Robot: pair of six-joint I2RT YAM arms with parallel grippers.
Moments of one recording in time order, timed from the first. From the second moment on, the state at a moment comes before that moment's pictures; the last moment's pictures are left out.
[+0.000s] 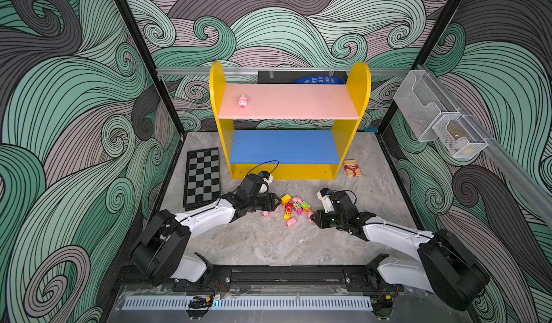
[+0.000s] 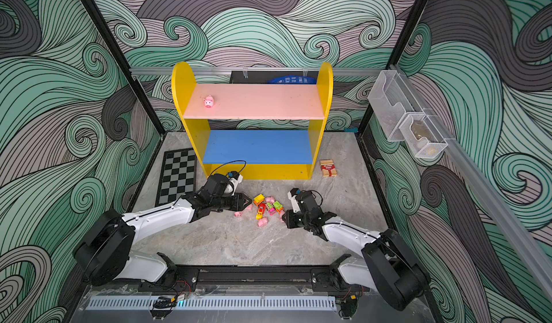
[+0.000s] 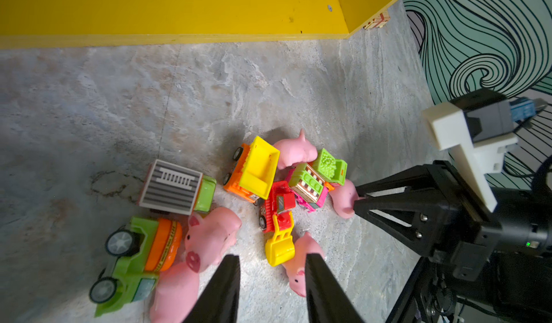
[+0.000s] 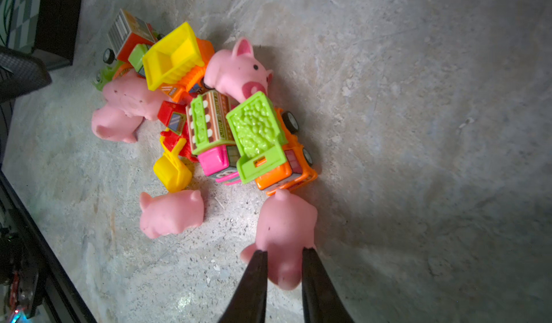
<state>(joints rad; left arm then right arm) -0.63 1.42 0.70 -0.05 0.30 -0.51 0.54 1.25 0.39 -0.07 -0.24 0.46</state>
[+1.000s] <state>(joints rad) -0.51 1.21 0.64 -0.11 0.15 -0.49 0.54 1.16 0.74 -0.17 -0.43 0.47</state>
